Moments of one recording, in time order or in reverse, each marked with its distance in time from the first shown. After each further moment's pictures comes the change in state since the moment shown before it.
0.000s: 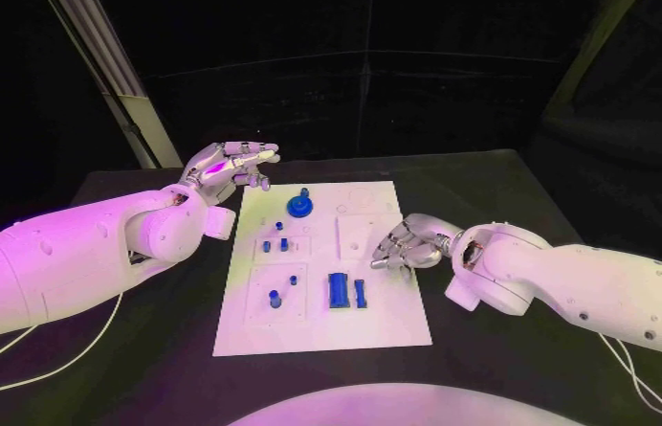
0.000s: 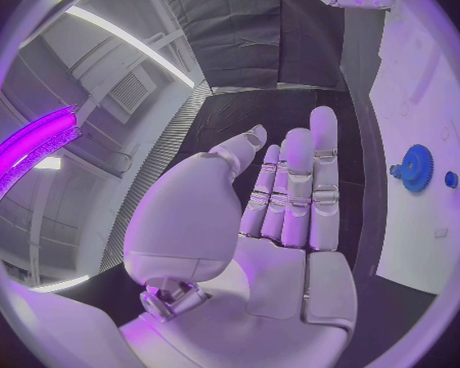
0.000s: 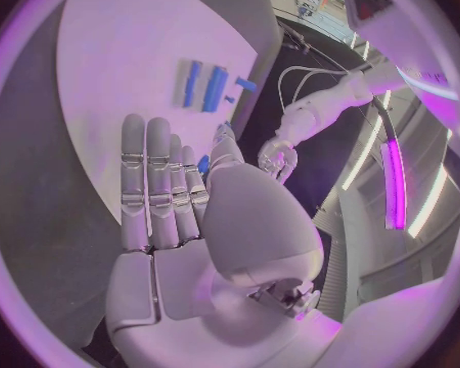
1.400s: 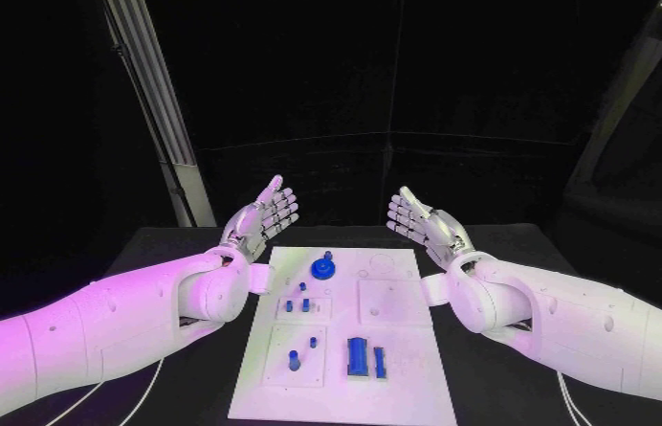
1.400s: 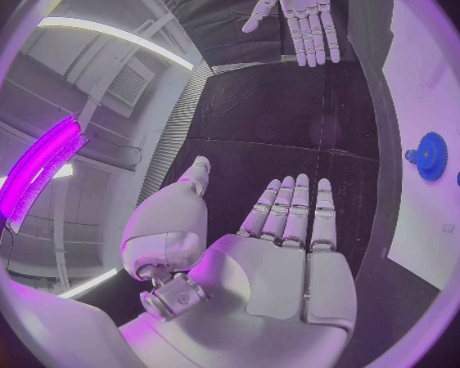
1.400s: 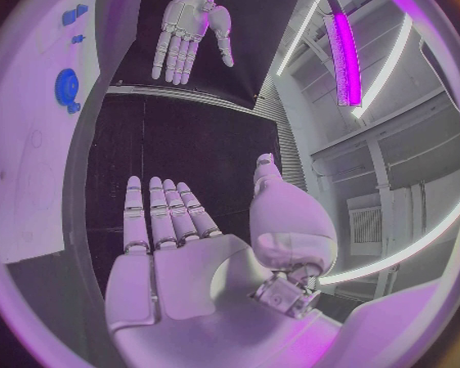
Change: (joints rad) left arm -0.119 0.052 0.107 0.029 0.034 -0.248 0.054; left_hand -0.693 0.091 -0.296 0.066 -0.096 -0.555 -0.123 -0.175 -0.065 -0.542 -0.074 -0.338 -0.065 -0.760 -0.005 -0.928 -0.430 -0.069 -0.834 -0.007 -0.603 -0.533; right arm 0.096 0.208 -0.033 -0.255 0.791 -0.222 0.589; right_hand -0.779 -0.034 0.094 -0.198 -0.089 -0.549 -0.080 -0.084 -0.278 -0.572 -0.043 -0.351 -0.687 -0.761 0.002 -0.541 -0.573 -0.071 -0.635 -0.005 -0.623 -0.469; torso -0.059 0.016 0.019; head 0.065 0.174
